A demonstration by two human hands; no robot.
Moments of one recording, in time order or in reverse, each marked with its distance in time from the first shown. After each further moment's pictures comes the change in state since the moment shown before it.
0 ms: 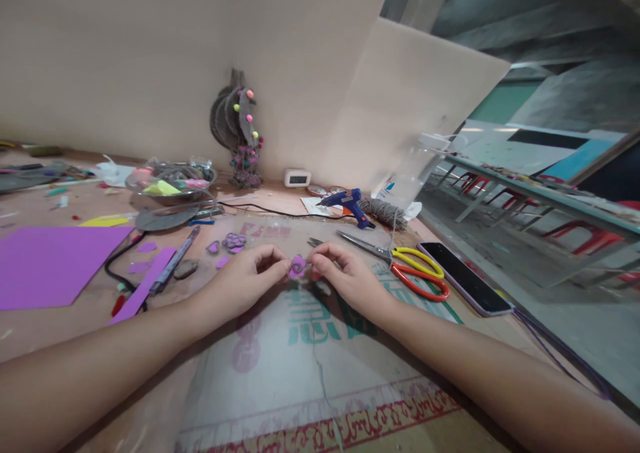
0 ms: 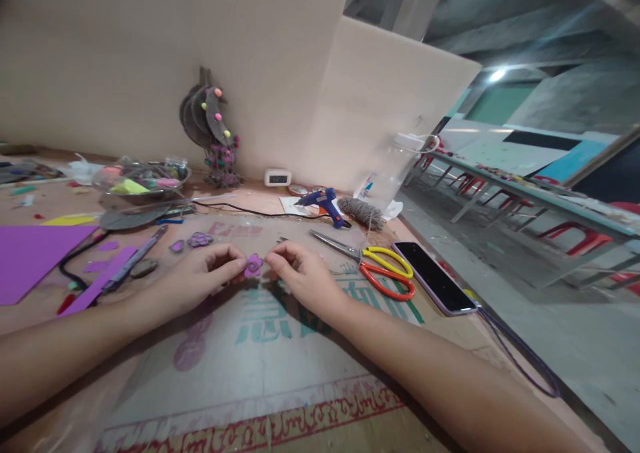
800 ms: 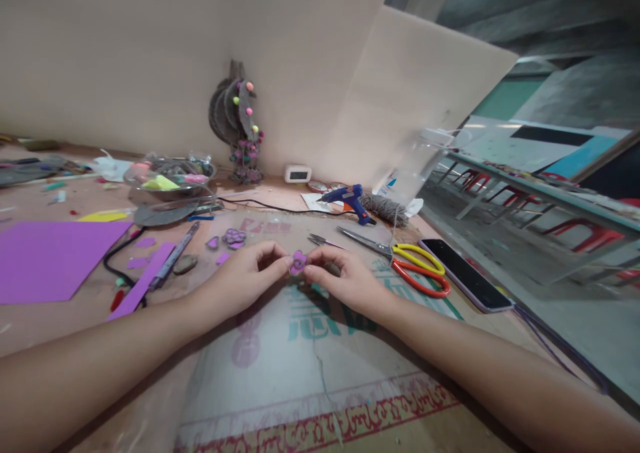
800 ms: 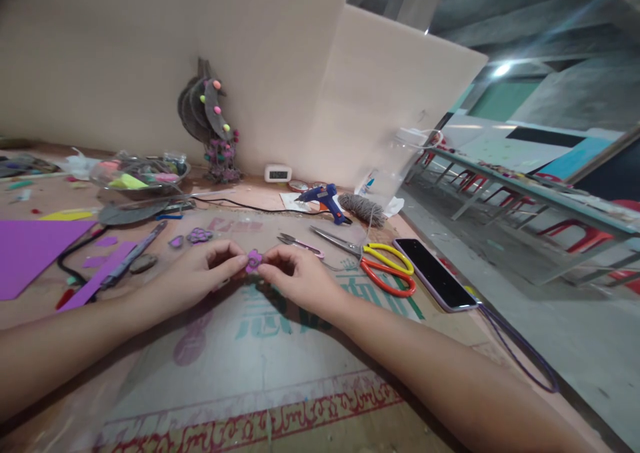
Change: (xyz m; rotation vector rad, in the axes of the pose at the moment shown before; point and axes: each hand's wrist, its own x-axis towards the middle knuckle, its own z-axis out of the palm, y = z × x) left_hand -0.001 -0.002 0.000 0.074 0.008 0.033; right_hand 0.001 -0.004 0.003 -0.031 -0.092 0.020
